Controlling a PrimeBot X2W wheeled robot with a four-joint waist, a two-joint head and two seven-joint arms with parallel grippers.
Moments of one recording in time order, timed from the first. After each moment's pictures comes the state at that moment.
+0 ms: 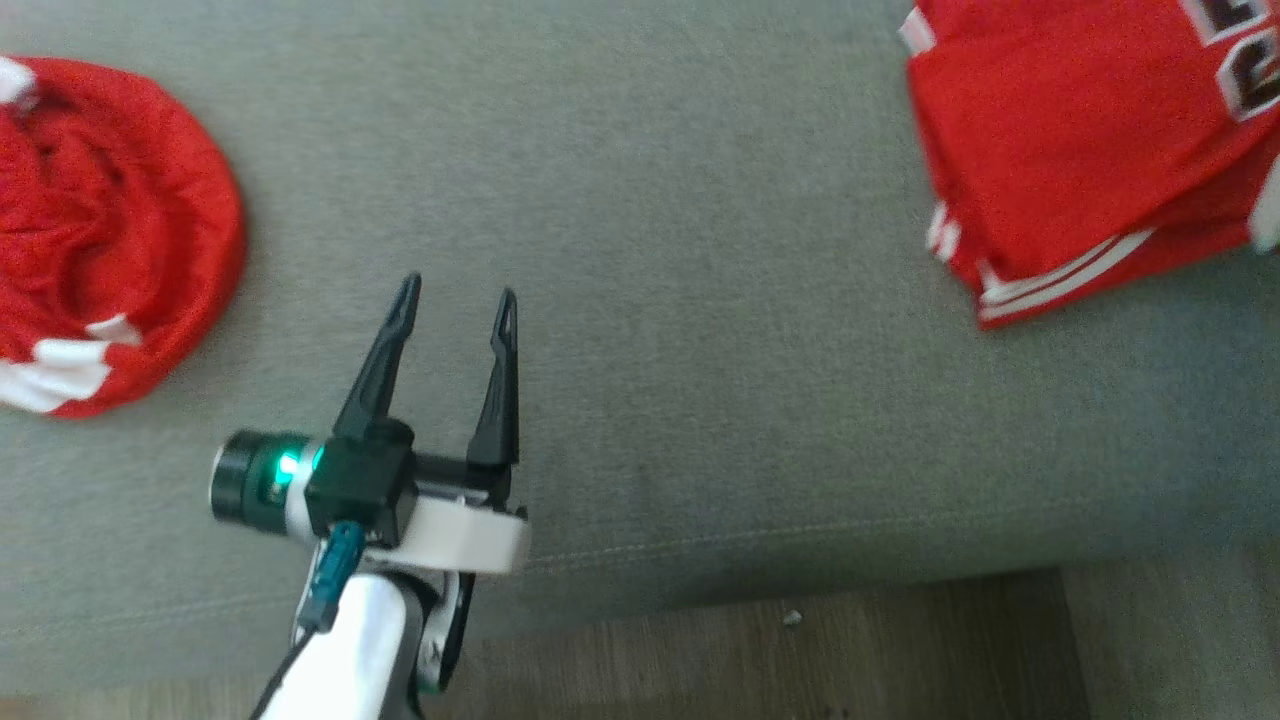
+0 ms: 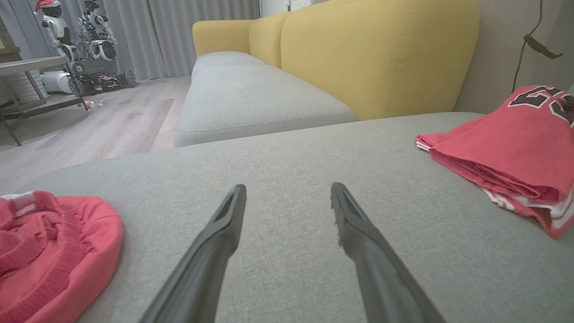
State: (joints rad) left arm -0.14 0.06 -0.35 -0.02 -0.01 0.15 -0.25; right arm -0.96 -0.46 0.08 1.11 -0.08 0.13 -0.04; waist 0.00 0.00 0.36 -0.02
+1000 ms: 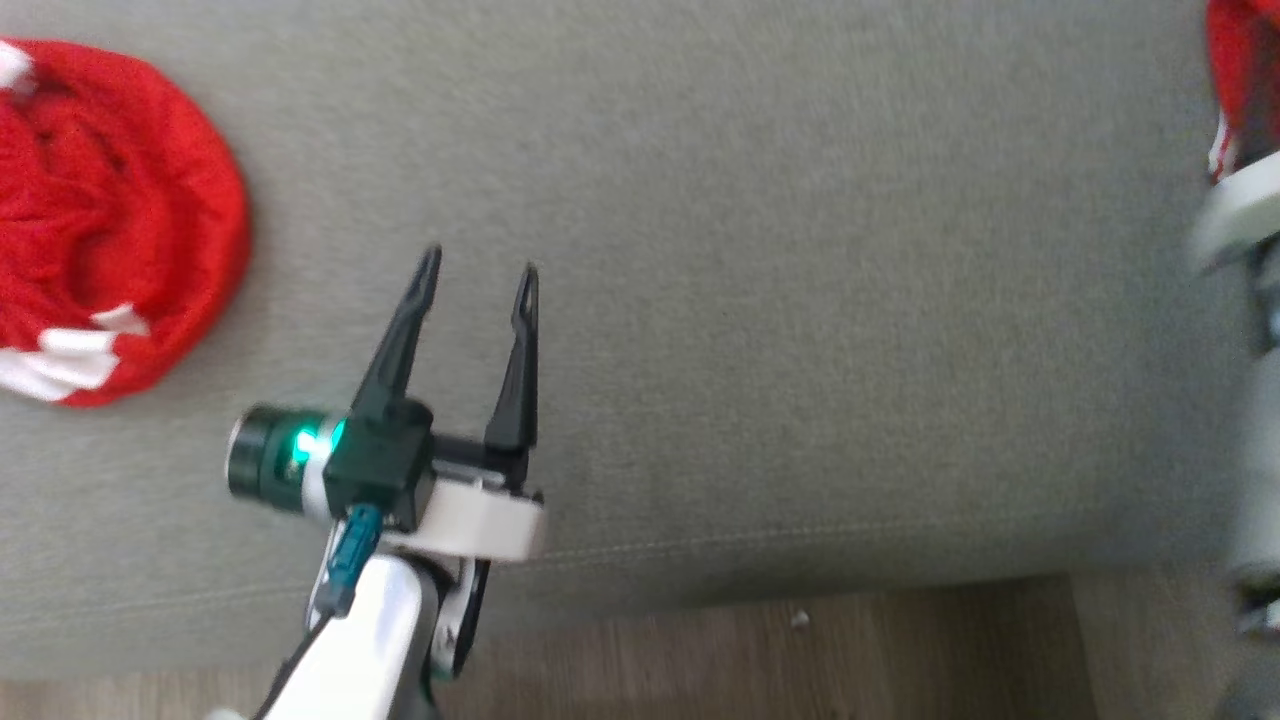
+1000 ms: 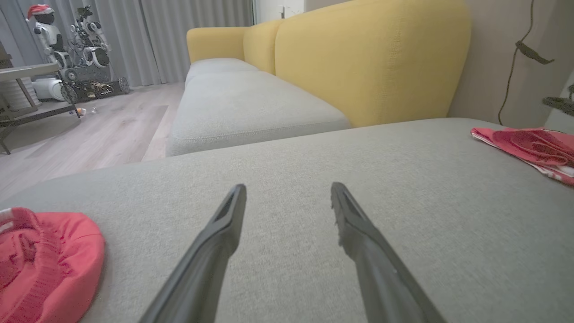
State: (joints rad) left arm -0.22 0.06 -0.38 0.00 -0.01 0.16 -0.26; right arm -0.83 -0.28 -0.26 0.73 -0.46 0.13 -0.12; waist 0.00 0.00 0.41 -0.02
